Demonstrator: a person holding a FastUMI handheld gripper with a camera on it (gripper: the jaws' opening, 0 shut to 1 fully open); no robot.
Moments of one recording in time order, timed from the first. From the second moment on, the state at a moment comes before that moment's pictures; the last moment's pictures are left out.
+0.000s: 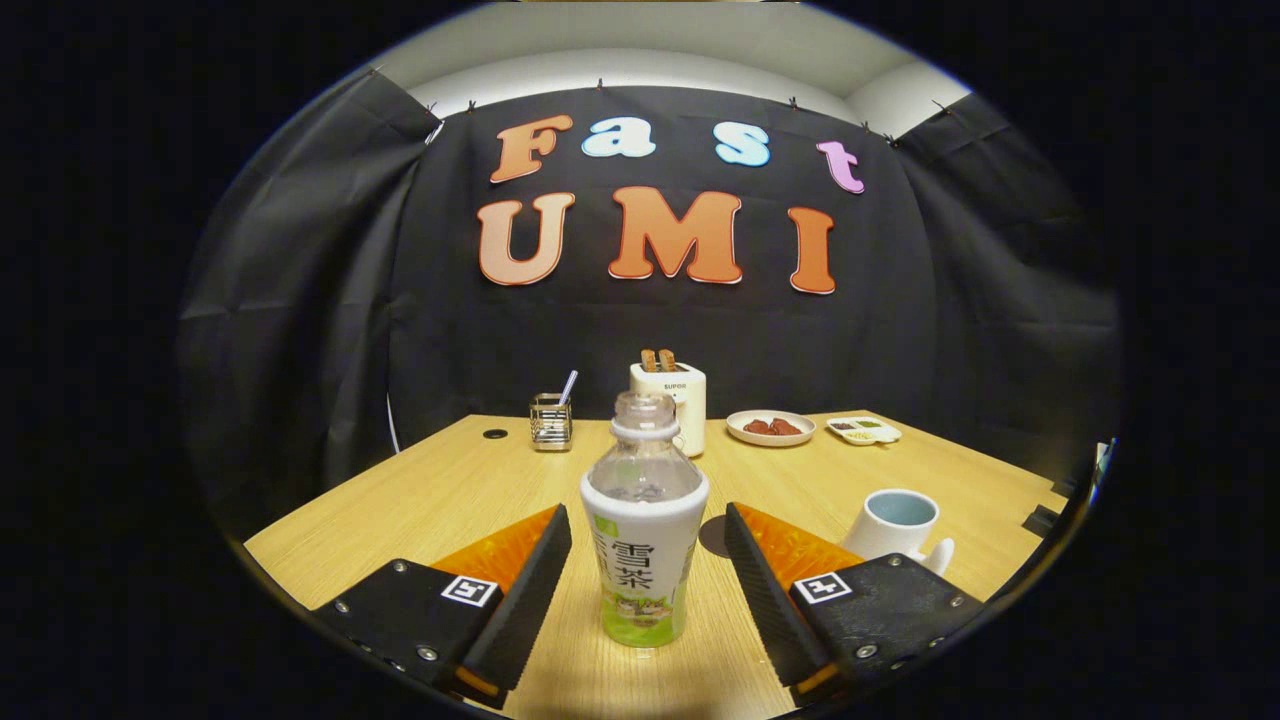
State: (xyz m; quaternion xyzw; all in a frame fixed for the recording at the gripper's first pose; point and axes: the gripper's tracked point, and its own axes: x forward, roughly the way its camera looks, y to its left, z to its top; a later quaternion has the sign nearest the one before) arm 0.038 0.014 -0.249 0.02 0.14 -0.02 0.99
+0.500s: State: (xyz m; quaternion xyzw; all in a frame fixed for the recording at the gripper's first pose) arm 0.049 0.023 -0.291 0.01 0.16 0.00 0.99
